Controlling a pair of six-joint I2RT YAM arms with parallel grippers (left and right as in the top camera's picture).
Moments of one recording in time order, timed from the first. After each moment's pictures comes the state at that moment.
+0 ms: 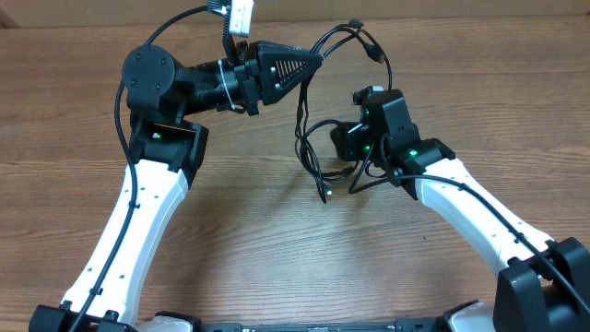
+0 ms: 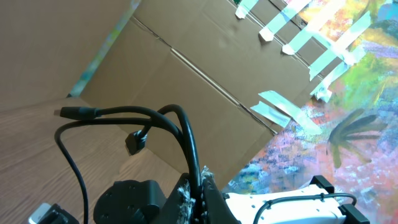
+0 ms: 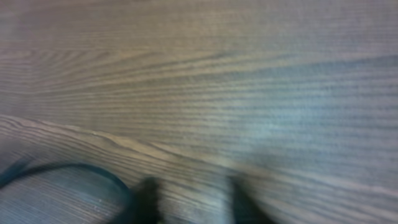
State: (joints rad) left arm -0.23 1.46 1.27 0.53 1.14 -0.98; right arm 0.41 1.58 1.05 -0.34 -0.11 0.38
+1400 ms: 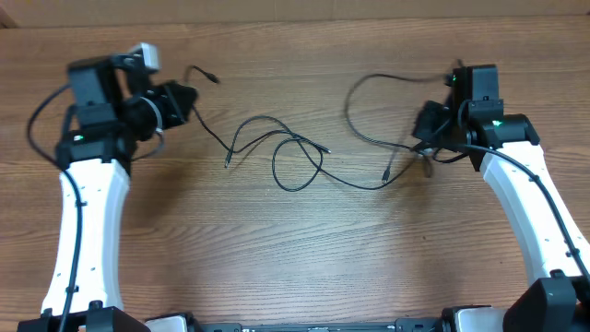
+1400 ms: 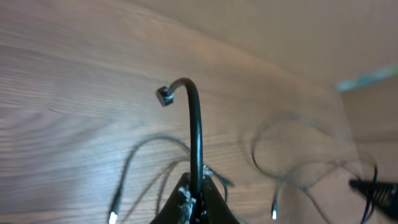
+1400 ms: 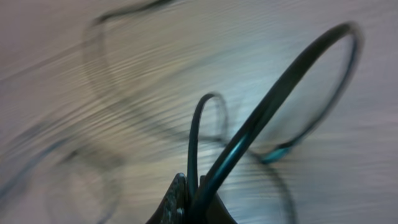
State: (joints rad) left arm 0.12 1.46 1.27 -0.57 0.58 -0.28; right arm 0.07 1.52 1.23 -0.71 -0.21 0.36
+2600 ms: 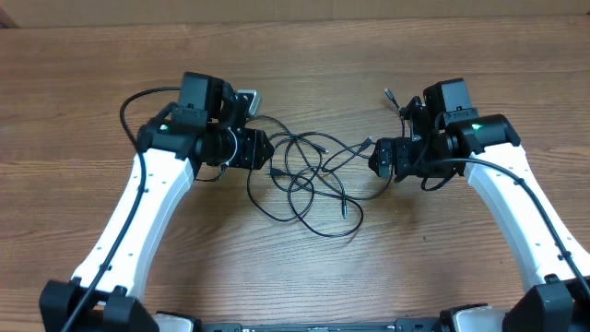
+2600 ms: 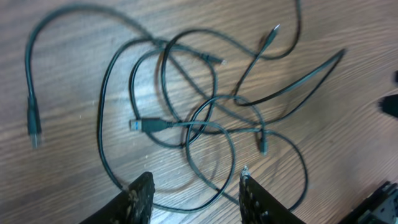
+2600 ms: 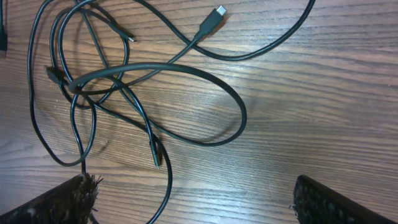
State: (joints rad) left arm -0.22 1.54 1.27 -0.87 0.42 -0.10; right arm 0.17 1.52 1.23 -1.00 -0.25 0.15
